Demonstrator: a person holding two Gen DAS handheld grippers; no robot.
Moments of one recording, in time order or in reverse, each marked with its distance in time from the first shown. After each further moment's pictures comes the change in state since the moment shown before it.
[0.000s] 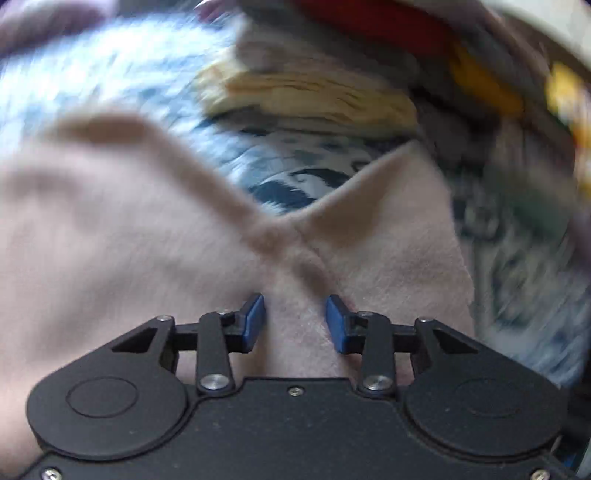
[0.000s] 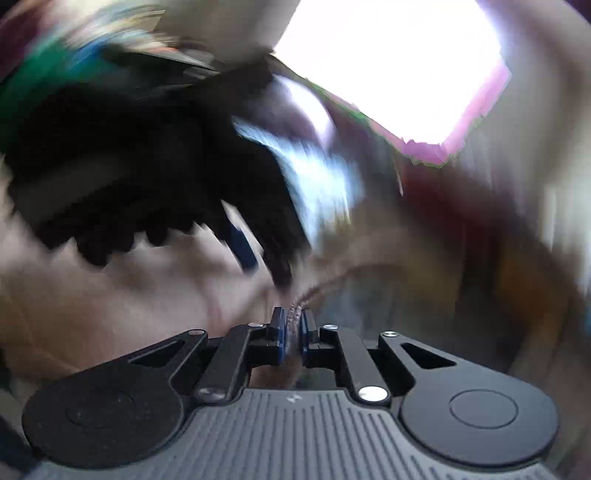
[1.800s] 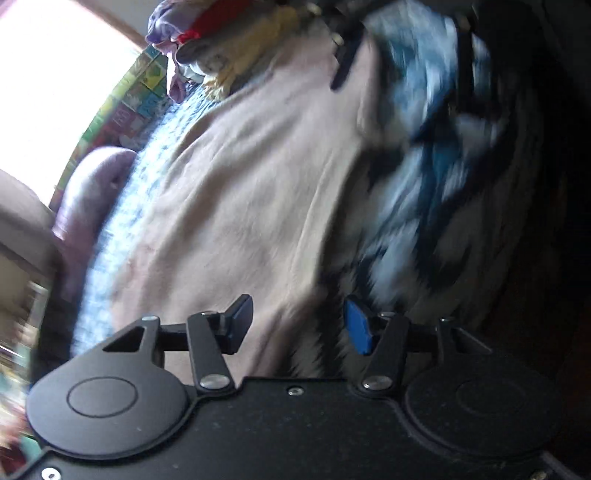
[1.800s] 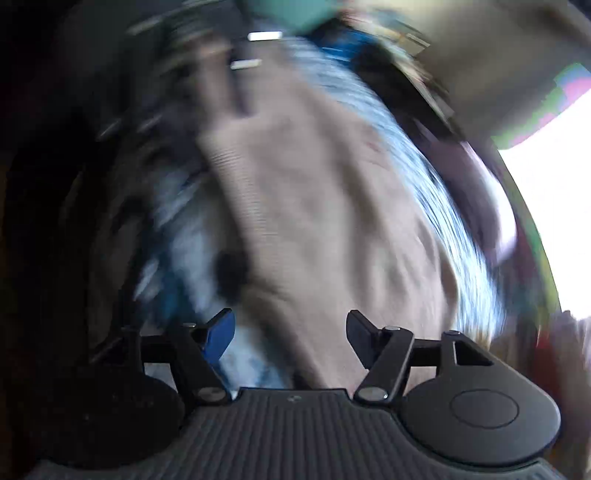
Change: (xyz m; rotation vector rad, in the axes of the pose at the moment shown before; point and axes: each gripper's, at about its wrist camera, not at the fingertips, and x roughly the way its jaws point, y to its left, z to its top) left arm -0.194 -0.022 -0.285 0.798 0.026 0.516; right arm -0.080 0.122 -0.059 -1.055 -0.115 0.367
